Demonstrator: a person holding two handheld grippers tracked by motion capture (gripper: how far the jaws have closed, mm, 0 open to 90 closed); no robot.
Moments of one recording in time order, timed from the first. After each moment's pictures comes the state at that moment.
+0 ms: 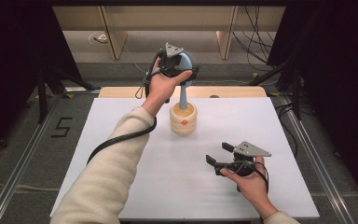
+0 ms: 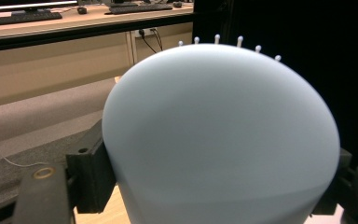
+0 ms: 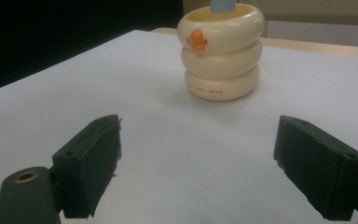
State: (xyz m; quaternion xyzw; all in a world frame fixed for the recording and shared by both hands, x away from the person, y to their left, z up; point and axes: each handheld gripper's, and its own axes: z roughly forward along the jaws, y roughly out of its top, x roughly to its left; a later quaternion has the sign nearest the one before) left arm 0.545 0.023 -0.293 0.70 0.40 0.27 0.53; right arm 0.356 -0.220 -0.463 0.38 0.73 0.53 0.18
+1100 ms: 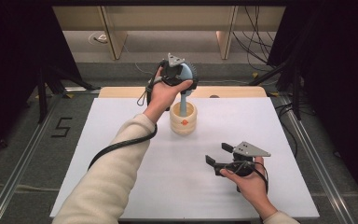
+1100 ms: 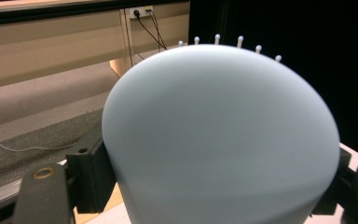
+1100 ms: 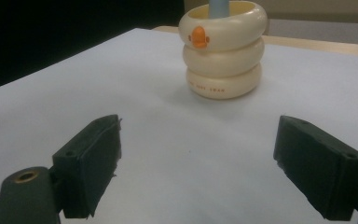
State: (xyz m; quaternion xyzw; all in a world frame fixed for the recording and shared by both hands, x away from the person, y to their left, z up) left arm 0.542 0.020 -0.322 0.71 0.40 0.26 0.51; right arm 0.356 -0.219 -0.464 0.38 0.74 0.53 0.18
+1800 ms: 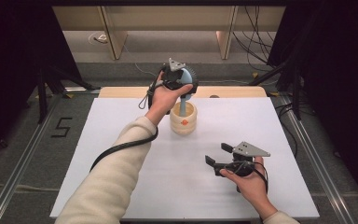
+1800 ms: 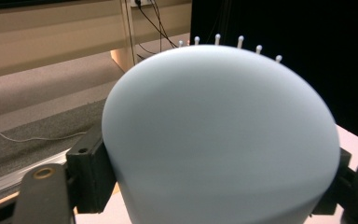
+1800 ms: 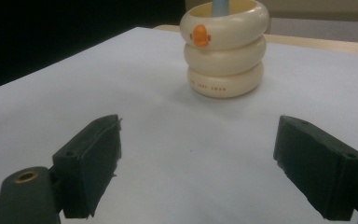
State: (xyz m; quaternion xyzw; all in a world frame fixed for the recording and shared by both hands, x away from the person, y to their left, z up) left arm 0.545 0.018 -0.339 0.72 0.41 0.25 0.50; right arm 0.356 -0.218 -0.465 0.38 0.74 0.53 0.18
